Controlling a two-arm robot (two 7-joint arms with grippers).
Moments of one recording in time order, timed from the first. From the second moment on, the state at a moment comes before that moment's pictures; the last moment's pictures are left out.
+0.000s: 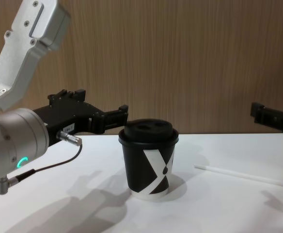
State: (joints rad) left arm -0.24 0.38 0.45 -1.63 -0.20 0.01 -0.01; right arm -0.01 0.34 -0.23 -1.77 0.29 0.03 0.07
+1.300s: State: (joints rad) left arm -0.24 0.38 0.45 -1.63 -0.20 0.01 -0.01; right arm -0.01 0.34 -0.23 -1.77 0.29 0.03 0.07
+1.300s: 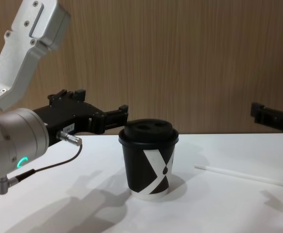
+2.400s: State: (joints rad) left arm -0.24 0.38 0.45 -1.63 -0.20 0.01 -0.01; right arm 0.13 0.56 -0.20 -1.68 0.38 0.11 0.42
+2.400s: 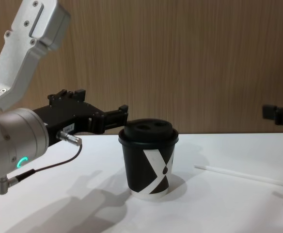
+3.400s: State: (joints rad) left arm -0.24 0.38 0.45 -1.63 -0.20 0.01 -0.01; right arm 0.25 0.65 -0.24 -1.50 0.51 0.18 0.68
